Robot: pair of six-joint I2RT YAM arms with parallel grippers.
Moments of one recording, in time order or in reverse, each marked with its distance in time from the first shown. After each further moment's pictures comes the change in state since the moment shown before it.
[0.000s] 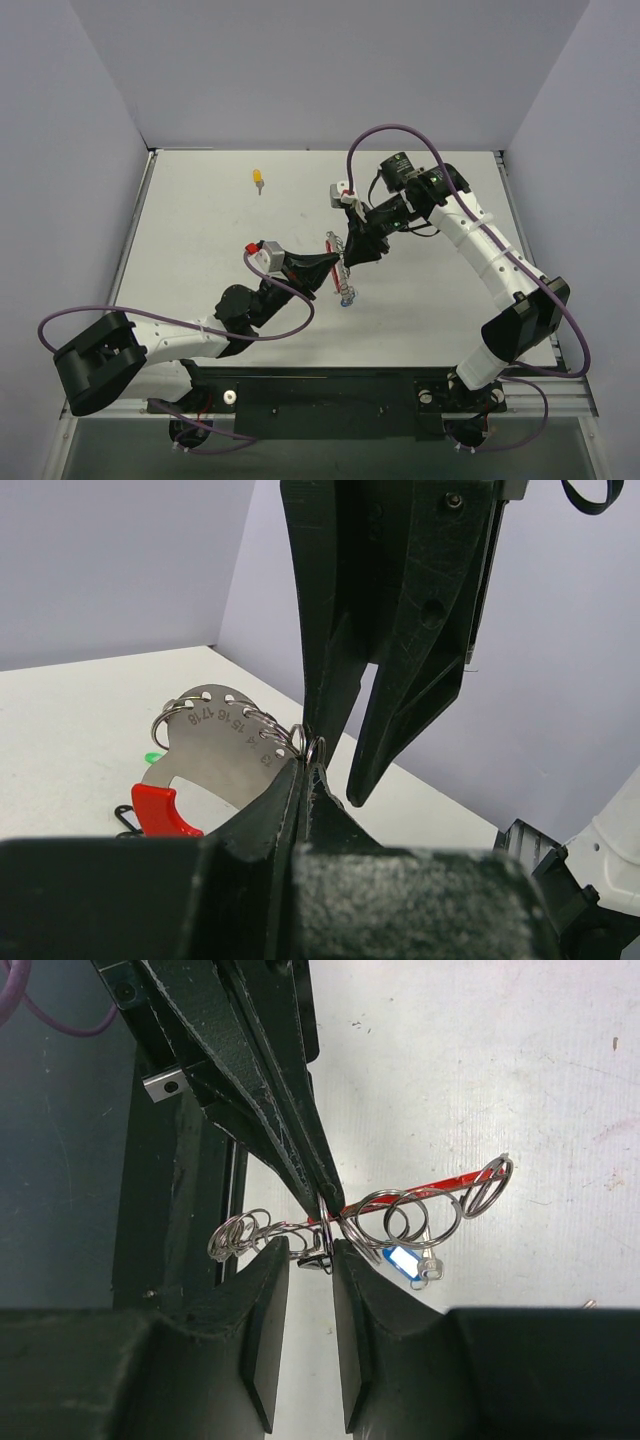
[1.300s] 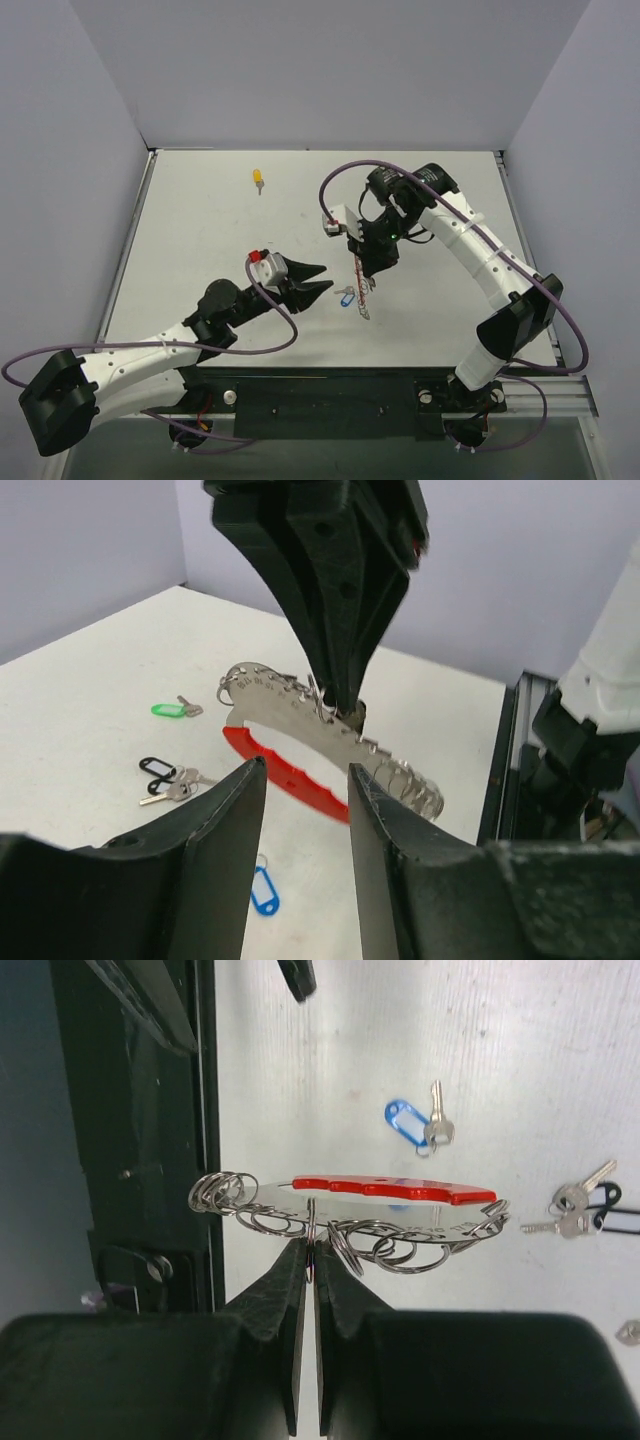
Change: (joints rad) left arm 0.079 -0.262 -0.004 -0.407 0.275 0.141; right arm 0.067 0.030 0.058 -0.201 0.312 -0.059
